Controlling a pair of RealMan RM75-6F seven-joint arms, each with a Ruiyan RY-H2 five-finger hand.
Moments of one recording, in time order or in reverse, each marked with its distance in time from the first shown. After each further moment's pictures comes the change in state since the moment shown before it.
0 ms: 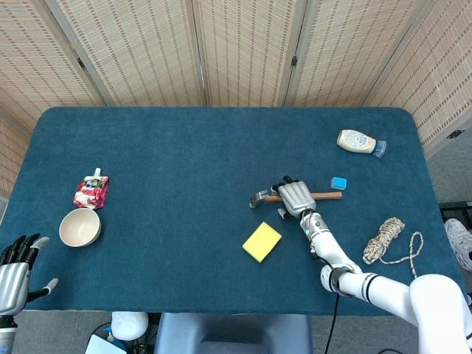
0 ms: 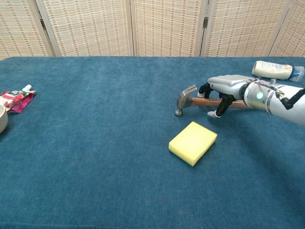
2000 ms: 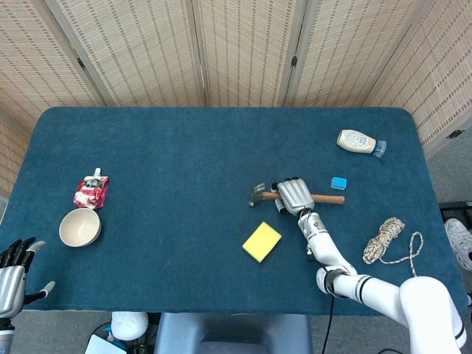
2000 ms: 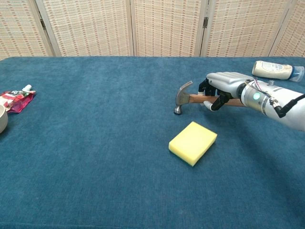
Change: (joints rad) left arm 0.020 -0.018 -0.005 0.041 -0.016 -0.013 -0.037; right arm -0.008 -0.051 0.001 0.064 -0.075 0.082 0.115
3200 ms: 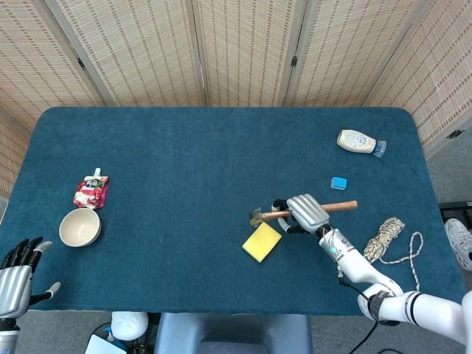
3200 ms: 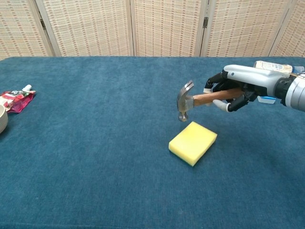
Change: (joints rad) left arm -0.004 0.030 0.007 -0.092 0.015 -0.003 0.072; right arm -0.140 0.302 -0.116 -0.354 -0.400 0.087 0.486
